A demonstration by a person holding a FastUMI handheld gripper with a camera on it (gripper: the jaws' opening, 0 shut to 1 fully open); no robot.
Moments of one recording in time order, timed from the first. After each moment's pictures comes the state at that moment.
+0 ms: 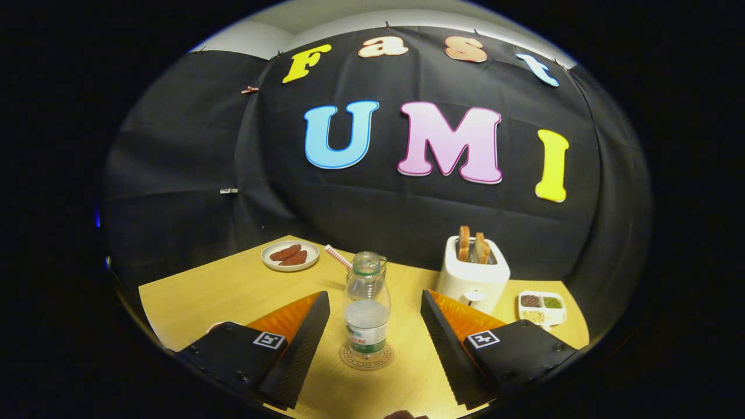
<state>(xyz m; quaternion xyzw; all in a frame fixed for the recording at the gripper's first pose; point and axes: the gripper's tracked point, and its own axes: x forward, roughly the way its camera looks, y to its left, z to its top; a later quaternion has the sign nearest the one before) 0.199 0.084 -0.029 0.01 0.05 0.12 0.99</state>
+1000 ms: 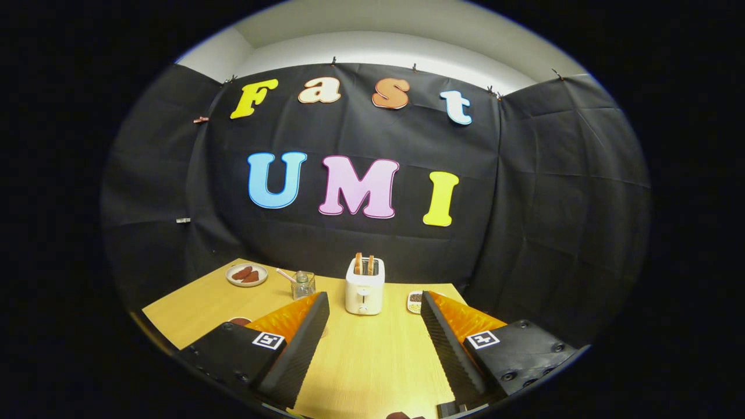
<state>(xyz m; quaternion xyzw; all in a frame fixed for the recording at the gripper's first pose) -0.026 -0.032 0.072 0.02 0.03 -0.06 1.00</state>
